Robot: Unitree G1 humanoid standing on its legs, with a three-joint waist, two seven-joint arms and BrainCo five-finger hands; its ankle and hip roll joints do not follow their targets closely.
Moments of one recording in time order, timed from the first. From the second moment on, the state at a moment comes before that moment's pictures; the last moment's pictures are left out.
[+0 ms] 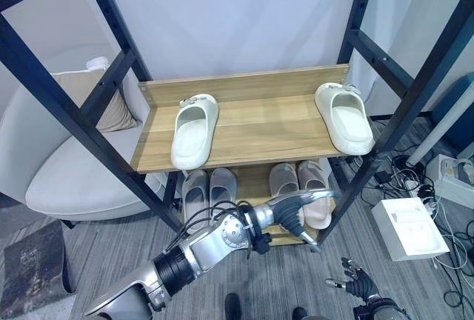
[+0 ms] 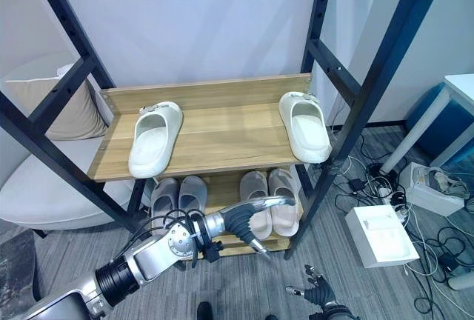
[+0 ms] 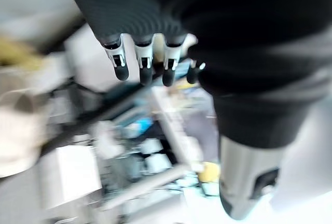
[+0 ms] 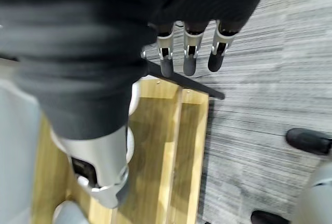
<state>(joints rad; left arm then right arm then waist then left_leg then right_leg) -0.45 0.37 -0.86 -0.07 -0.01 -0.17 -0.18 0.17 -0.37 0.25 0.68 0.20 -0.12 -0.04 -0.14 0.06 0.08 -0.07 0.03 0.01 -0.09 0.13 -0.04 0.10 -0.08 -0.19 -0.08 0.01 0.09</state>
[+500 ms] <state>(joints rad) -0.46 0.47 -0.35 -0.22 0.07 -0.21 0.23 0.18 -0.34 0.26 0.66 0.20 -0.12 -0.06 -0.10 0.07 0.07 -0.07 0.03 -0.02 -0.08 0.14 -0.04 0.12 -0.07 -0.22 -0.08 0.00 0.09</state>
